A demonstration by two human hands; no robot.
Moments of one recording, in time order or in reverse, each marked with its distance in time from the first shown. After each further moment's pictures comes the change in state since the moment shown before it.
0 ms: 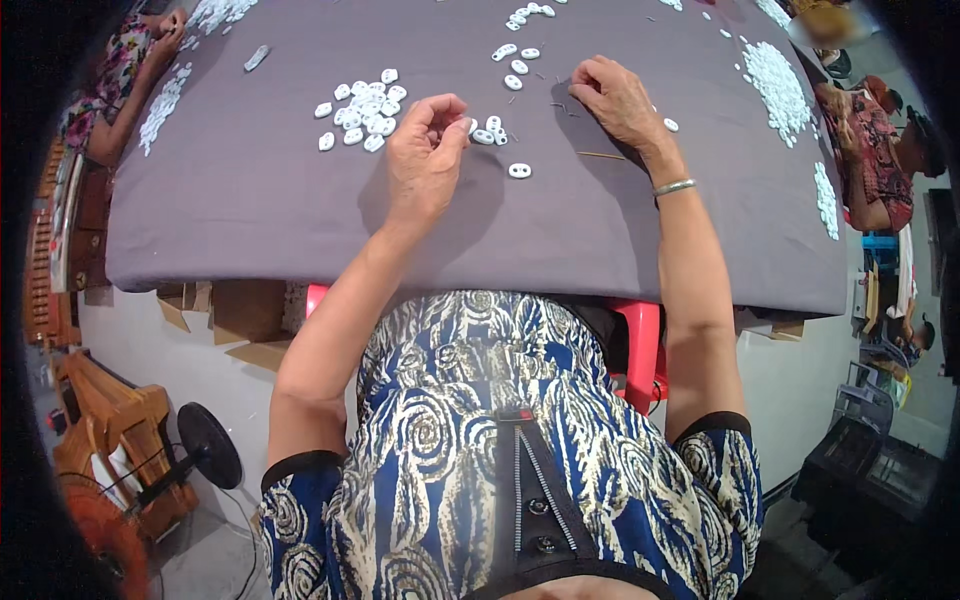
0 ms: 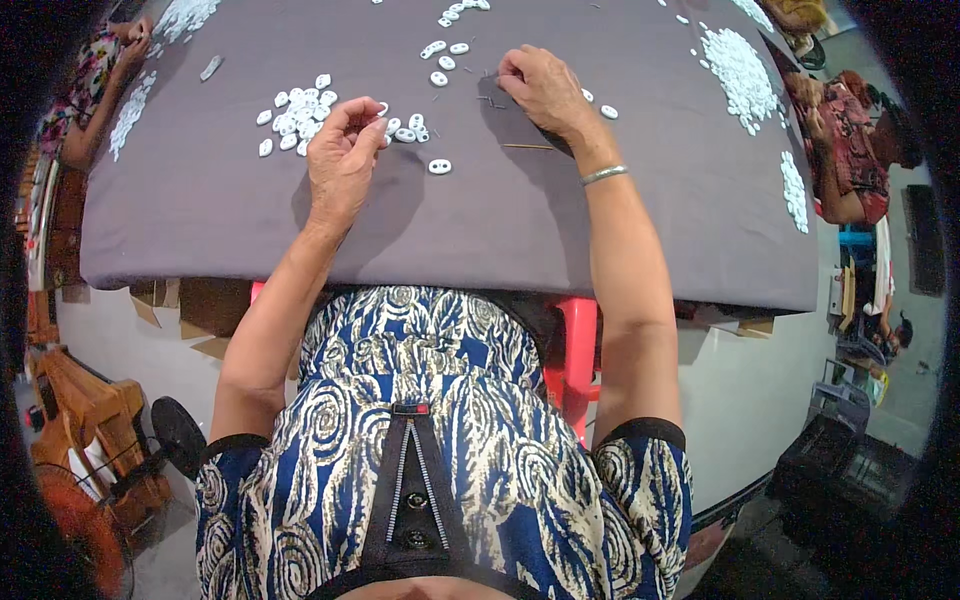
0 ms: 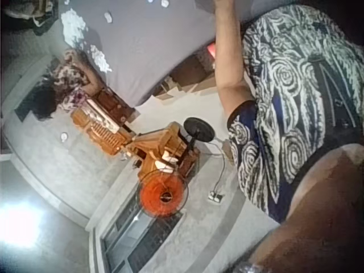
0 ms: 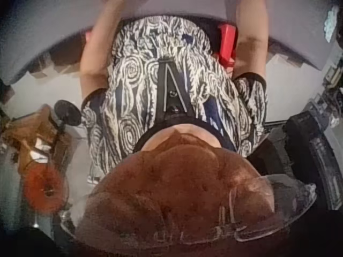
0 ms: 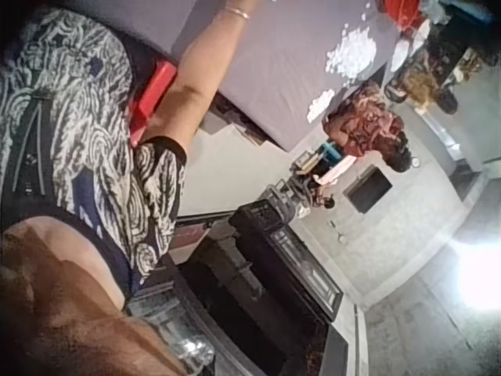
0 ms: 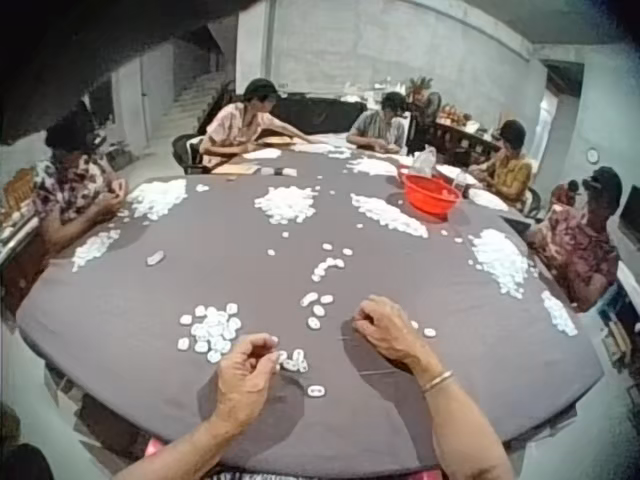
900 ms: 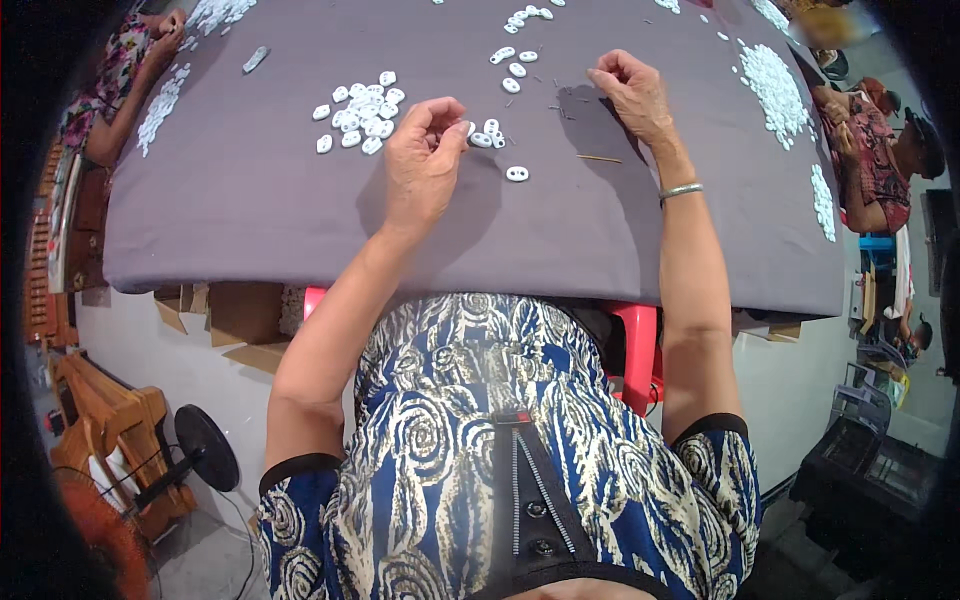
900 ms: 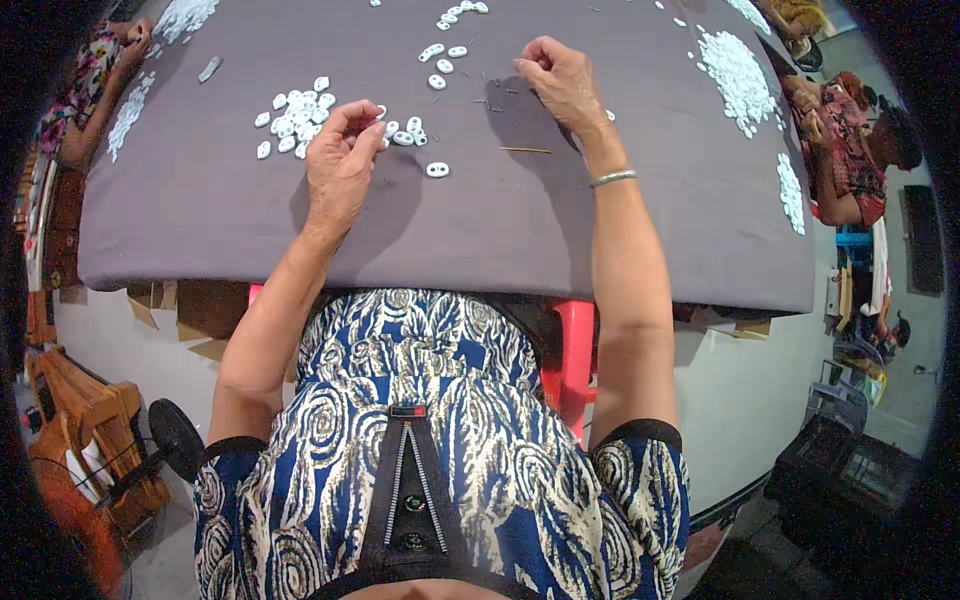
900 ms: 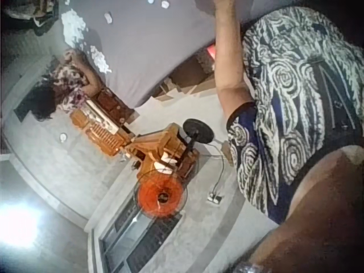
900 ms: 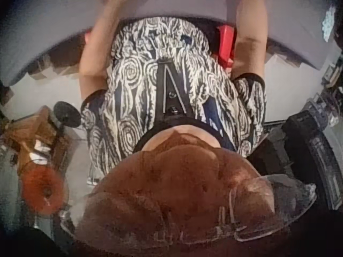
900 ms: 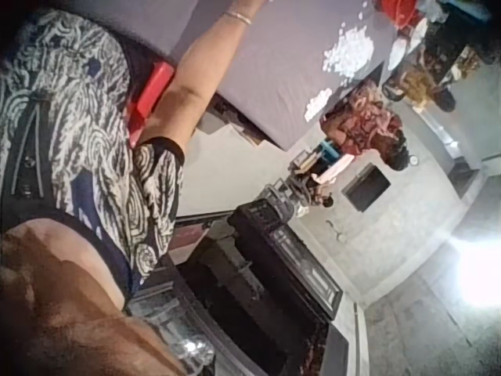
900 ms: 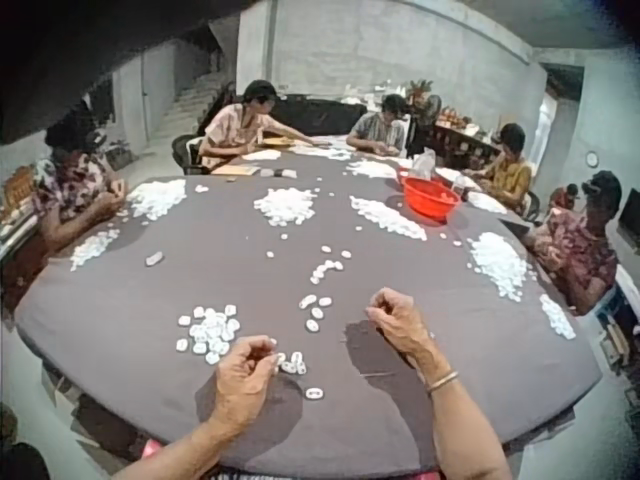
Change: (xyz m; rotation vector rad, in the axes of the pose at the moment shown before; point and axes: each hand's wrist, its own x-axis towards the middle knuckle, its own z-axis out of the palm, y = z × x) left_hand 0.000 0.000 0.000 -0.018 -0.008 -0.002; right_hand 0.001 0.009 -0.010 0.403 0.108 0.282
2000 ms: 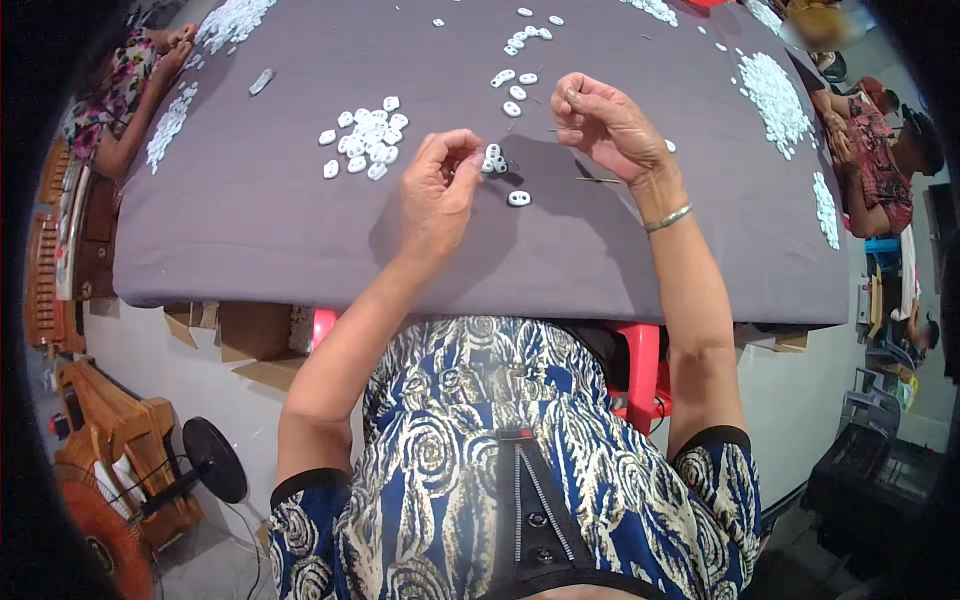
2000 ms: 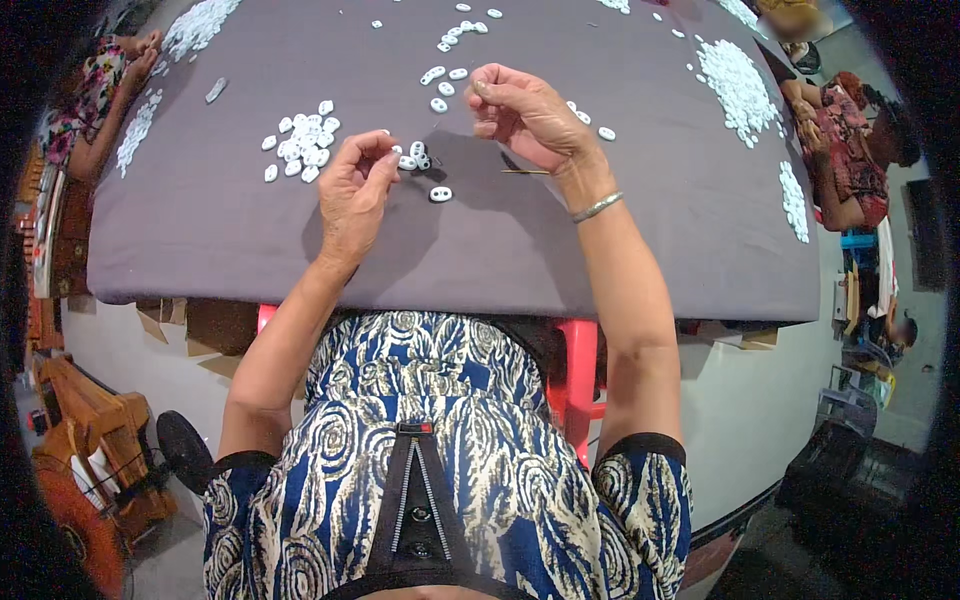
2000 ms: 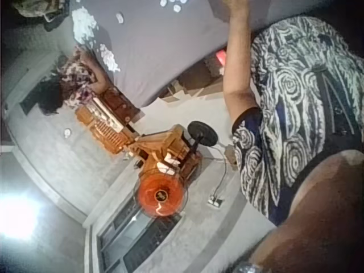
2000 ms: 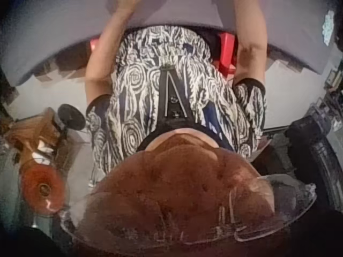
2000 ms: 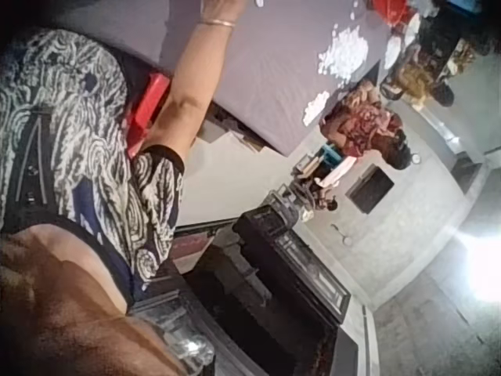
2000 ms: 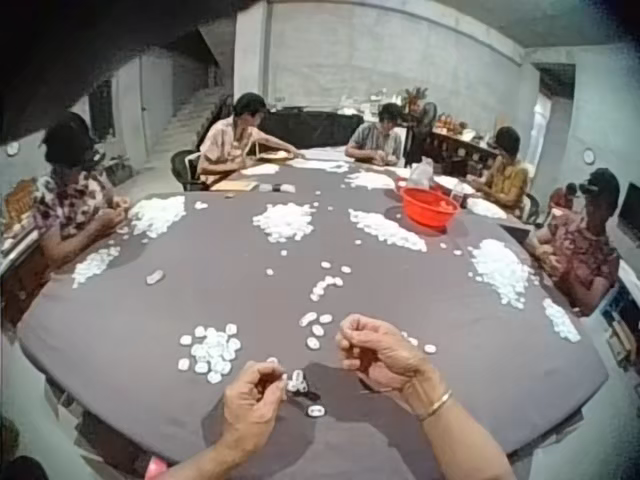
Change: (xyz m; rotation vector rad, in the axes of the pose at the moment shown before) left_hand -0.007 0.008 0.009 0.016 -0.034 0.051; right_hand -0.015 -0.051 0.016 1.126 -0.495 0.333
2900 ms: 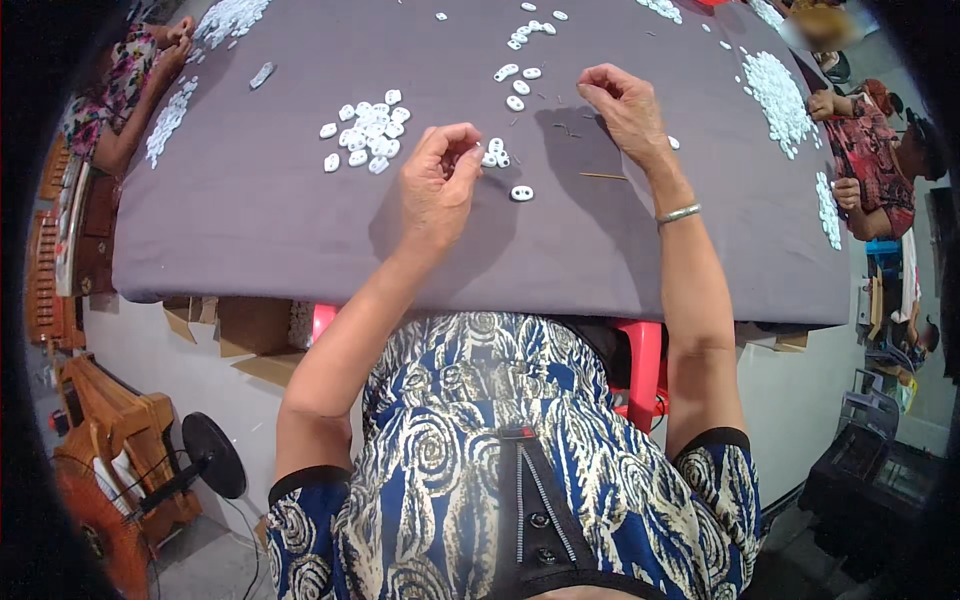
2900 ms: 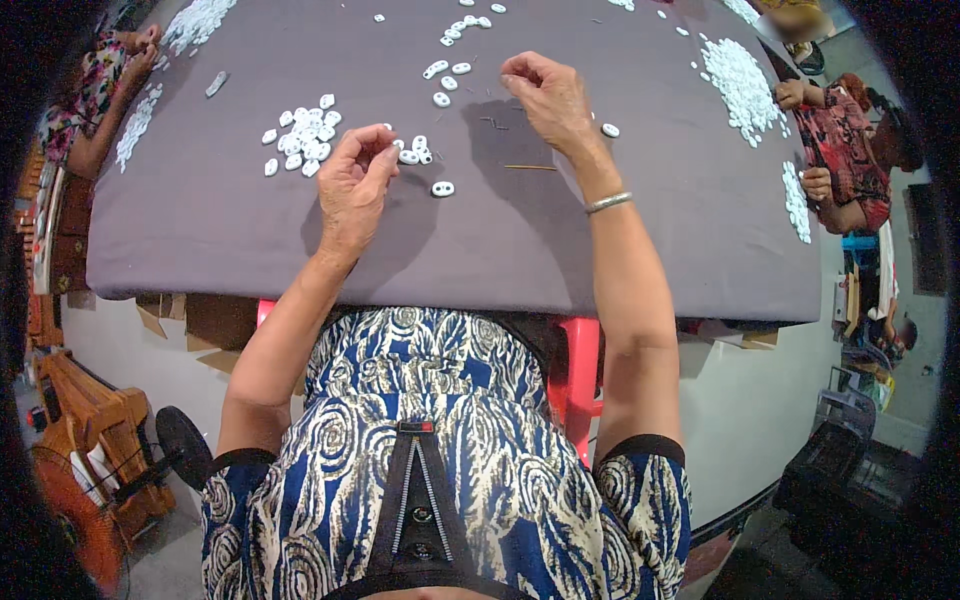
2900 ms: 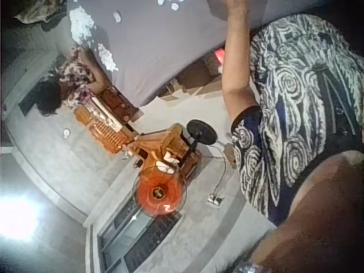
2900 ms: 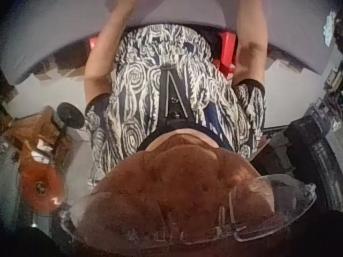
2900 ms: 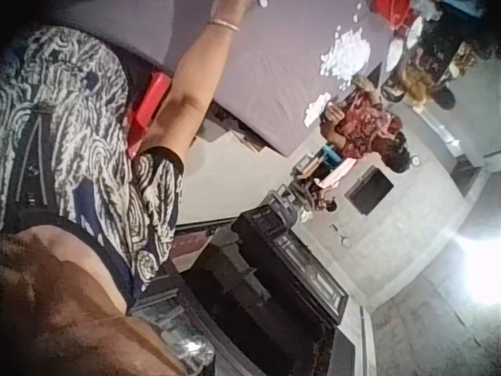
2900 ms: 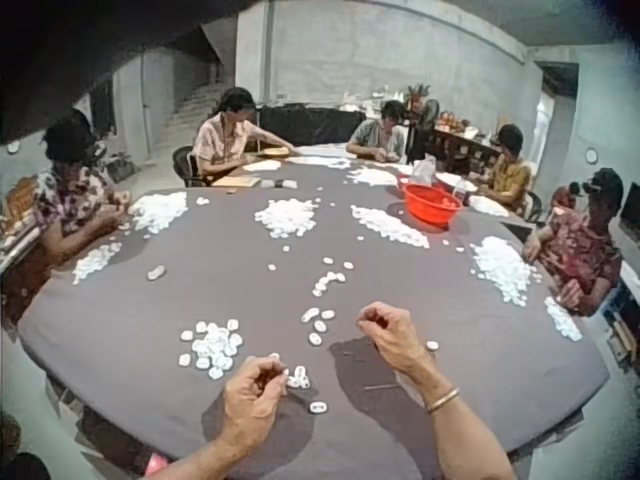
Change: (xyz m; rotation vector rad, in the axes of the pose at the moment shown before) left_hand 0.001 -0.003 -0.001 -0.002 0.024 -0.015; right_hand 0.005 0.003 -0.024 -1.008 0.450 -0.353
